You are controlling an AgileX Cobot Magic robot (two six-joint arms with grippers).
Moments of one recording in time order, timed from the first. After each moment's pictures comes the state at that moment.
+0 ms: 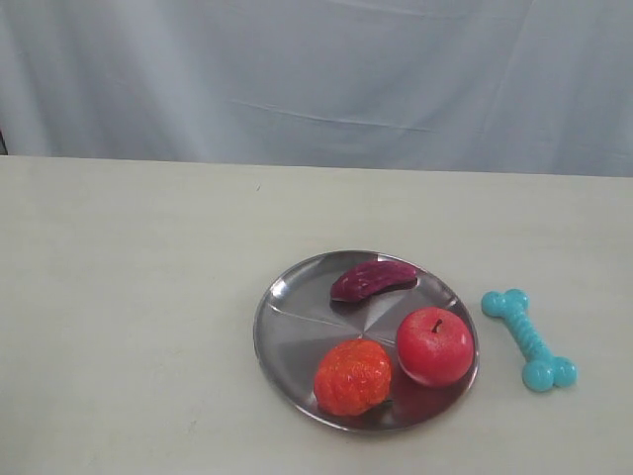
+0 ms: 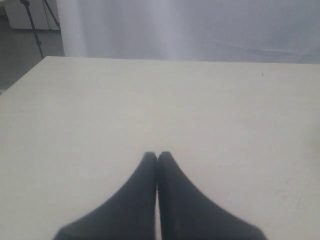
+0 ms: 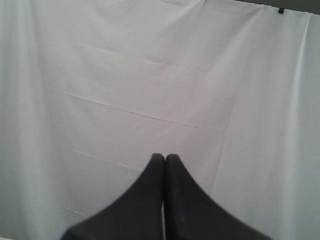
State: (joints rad) left arm 0.07 0.00 0.00 -0.02 0.35 0.02; right arm -0.36 0.09 -0.65 0.08 0.33 -0.15
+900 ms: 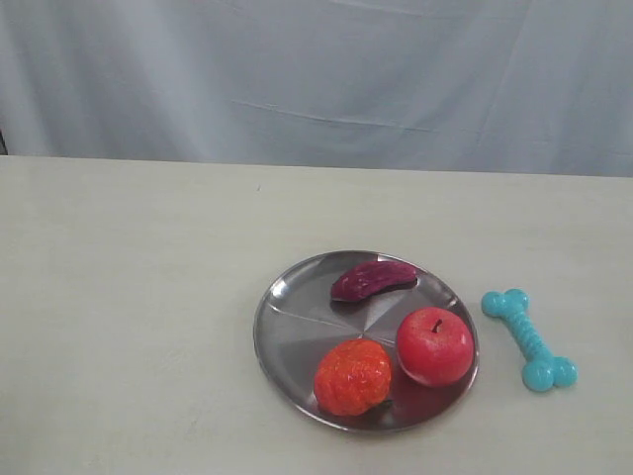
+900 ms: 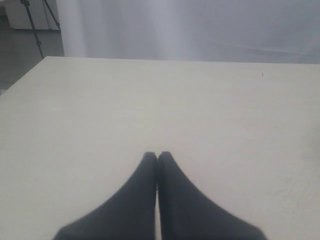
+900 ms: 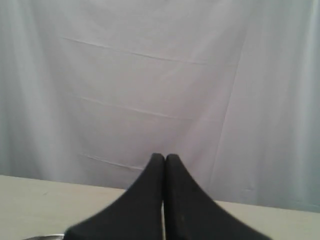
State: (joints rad) left arm 0.07 0.00 0.00 -0.02 0.35 0.02; right arm -0.36 0.00 -0.31 0.08 0.25 -0.10
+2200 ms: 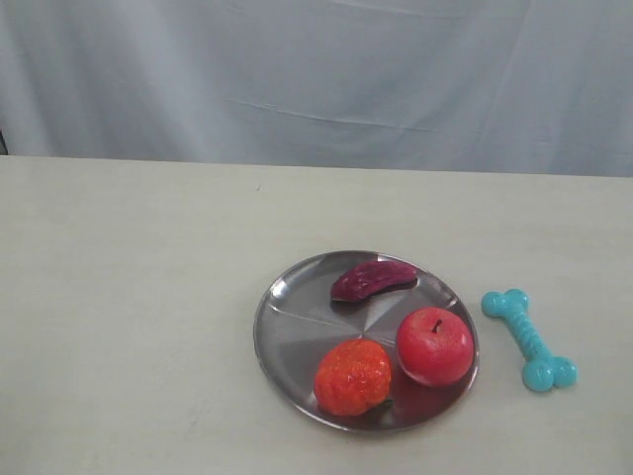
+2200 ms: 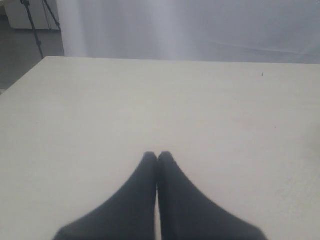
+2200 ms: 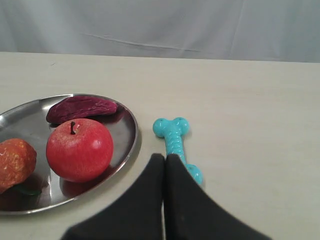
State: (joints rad) left arm 0.07 0.00 0.00 -0.02 0.35 0.02; right arm -0.36 0.00 0.00 0.14 0.35 -0.09
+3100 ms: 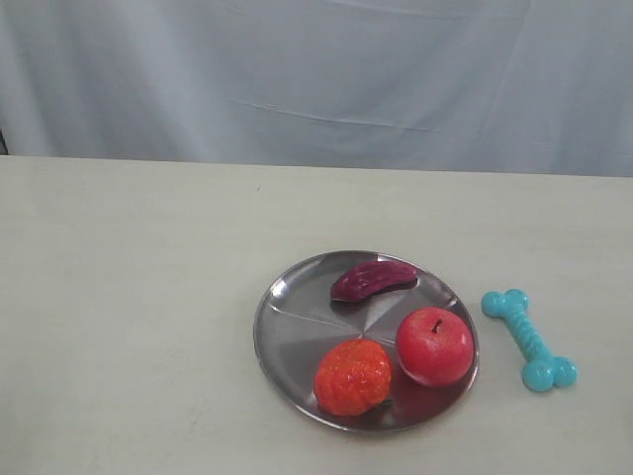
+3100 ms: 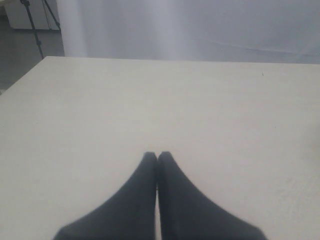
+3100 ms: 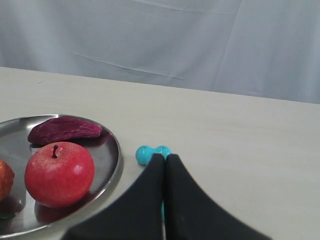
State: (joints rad) left arm 0.07 0.00 0.00 -0.02 0.35 0.02; right arm -0.36 0.00 0.00 0.05 0.26 -0.09
